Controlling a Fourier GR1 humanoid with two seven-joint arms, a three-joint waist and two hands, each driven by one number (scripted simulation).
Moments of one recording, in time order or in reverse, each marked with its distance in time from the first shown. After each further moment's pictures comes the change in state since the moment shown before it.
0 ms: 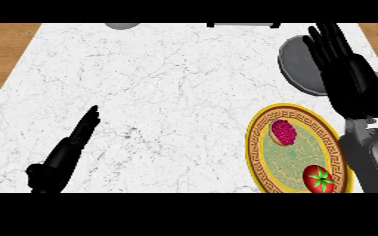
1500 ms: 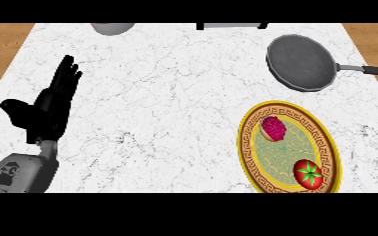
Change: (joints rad) left arm -0.278 -0.083 0.195 0.066 0.016 0.134 0.156; right arm 0.753 -0.709 -0.448 -0.226 0.181 0.520 -0.268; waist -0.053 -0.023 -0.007
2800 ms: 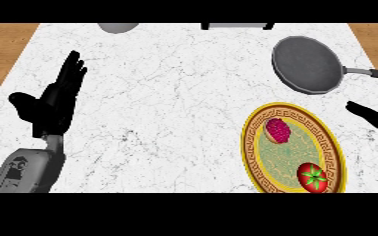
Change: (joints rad) left arm -0.032 -0.084 0.072 0.012 -0.097 -0.074 0.039; right arm -0.248 0.271 0.248 -0.283 0.165 0.140 0.568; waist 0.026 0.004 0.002
